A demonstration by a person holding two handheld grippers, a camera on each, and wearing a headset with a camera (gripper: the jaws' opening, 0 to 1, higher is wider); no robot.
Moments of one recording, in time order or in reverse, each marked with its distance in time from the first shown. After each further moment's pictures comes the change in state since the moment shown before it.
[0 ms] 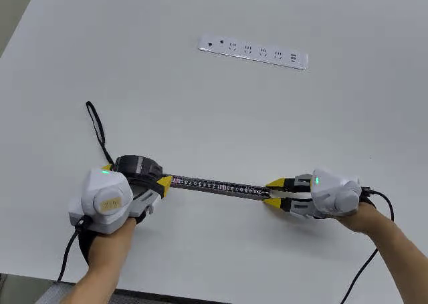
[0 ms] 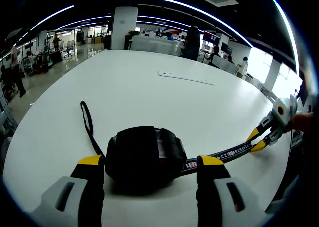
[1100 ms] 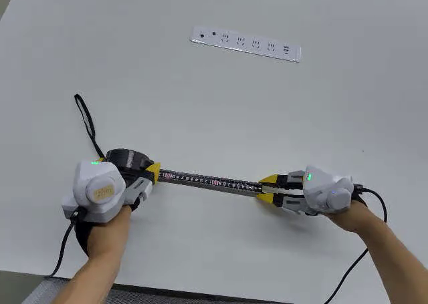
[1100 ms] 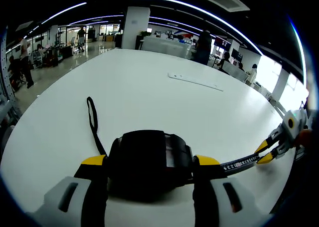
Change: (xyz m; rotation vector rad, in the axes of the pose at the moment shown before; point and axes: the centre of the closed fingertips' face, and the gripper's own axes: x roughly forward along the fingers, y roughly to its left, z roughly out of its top) left arm 0.008 0.008 0.002 -0.083 -0.012 0.068; right arm -0.003 0.007 0.003 0.016 0.000 -0.024
